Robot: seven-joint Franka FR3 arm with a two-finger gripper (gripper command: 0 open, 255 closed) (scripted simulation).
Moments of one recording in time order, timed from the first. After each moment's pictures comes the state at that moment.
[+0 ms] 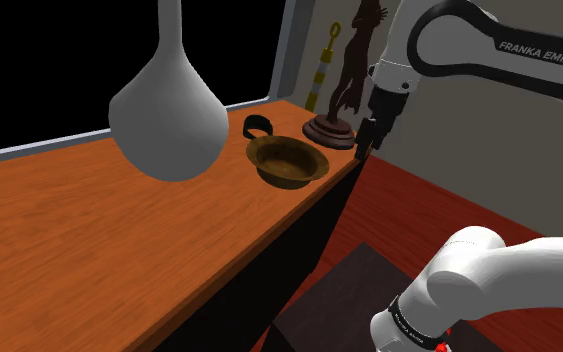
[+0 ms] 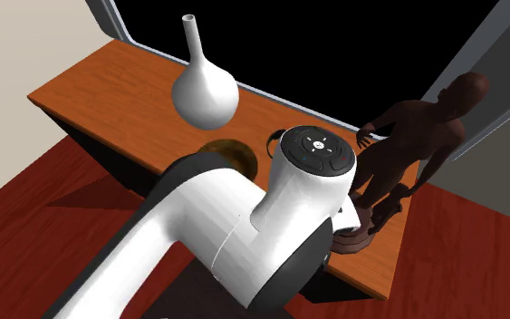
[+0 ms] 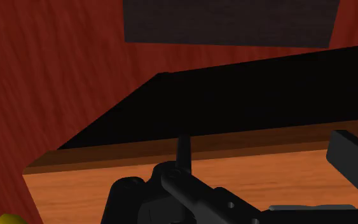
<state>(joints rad) -0.02 -0.76 0.02 -2.32 -0.05 1.53 -0.09</state>
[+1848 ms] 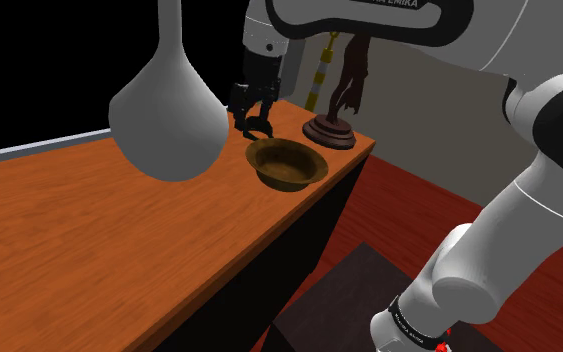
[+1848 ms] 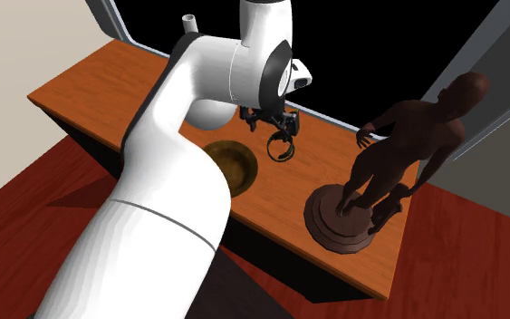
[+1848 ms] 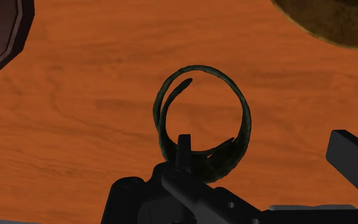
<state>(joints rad) 0.09 -0.07 0.28 -1.71 -0.04 1.69 0.13</state>
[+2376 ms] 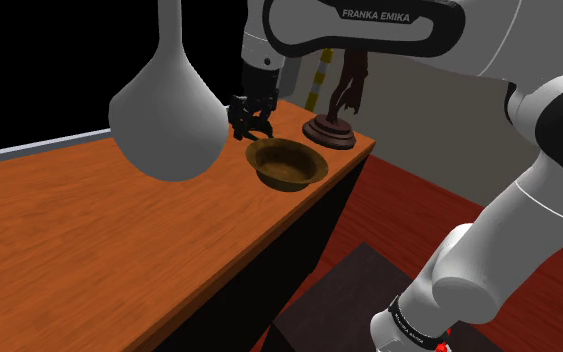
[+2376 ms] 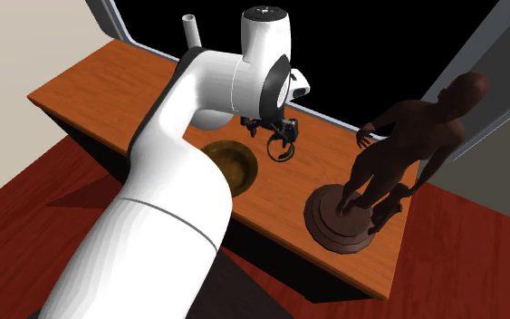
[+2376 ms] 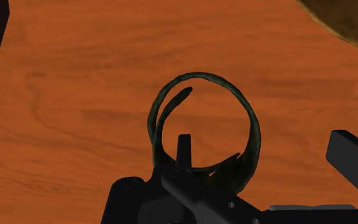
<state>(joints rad) 0.09 -0.08 0.28 -1.78 -0.04 1.75 0.13</state>
